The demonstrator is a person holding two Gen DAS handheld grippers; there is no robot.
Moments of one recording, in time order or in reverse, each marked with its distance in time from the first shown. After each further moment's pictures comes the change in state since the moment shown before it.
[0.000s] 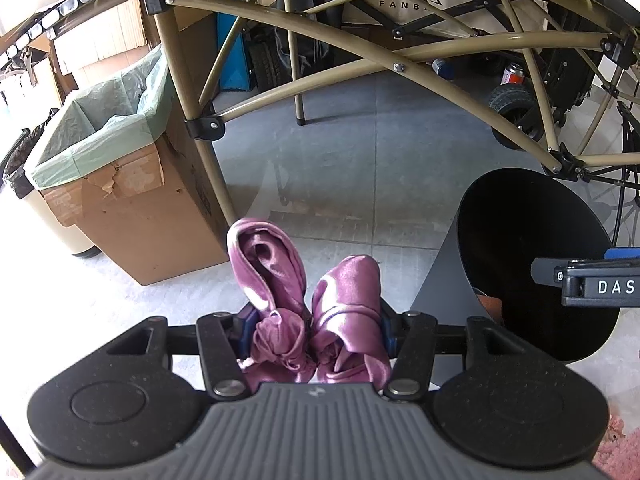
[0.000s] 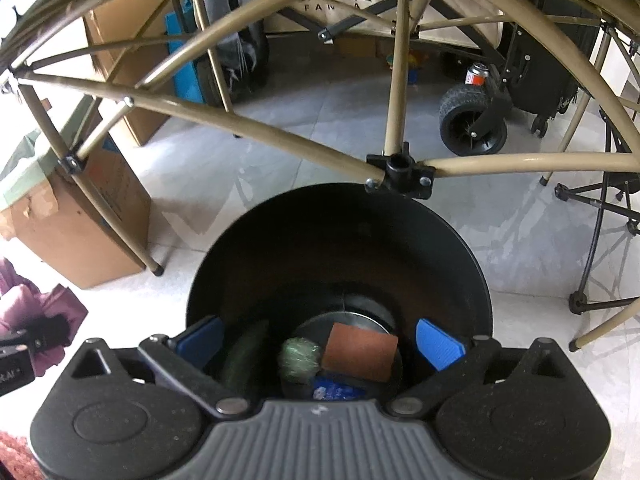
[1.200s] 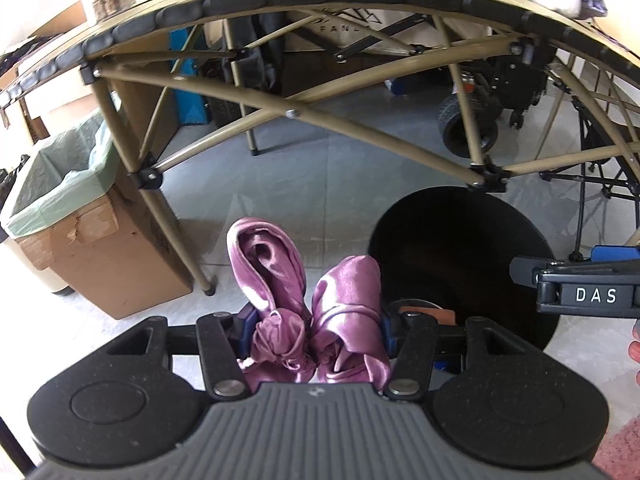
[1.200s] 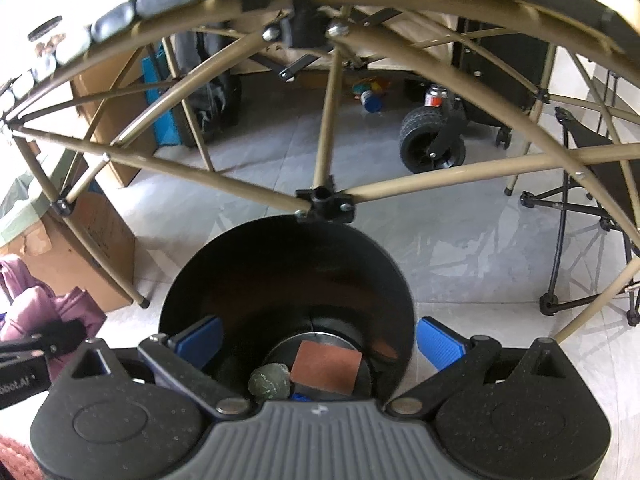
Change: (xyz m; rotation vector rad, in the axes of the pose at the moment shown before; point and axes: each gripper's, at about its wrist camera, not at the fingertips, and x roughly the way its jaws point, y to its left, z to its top) left arm -0.024 -0.057 0.011 0.090 -0.067 -0.065; right arm -0.044 -0.041 -0.009 0.069 -0.104 -0.041
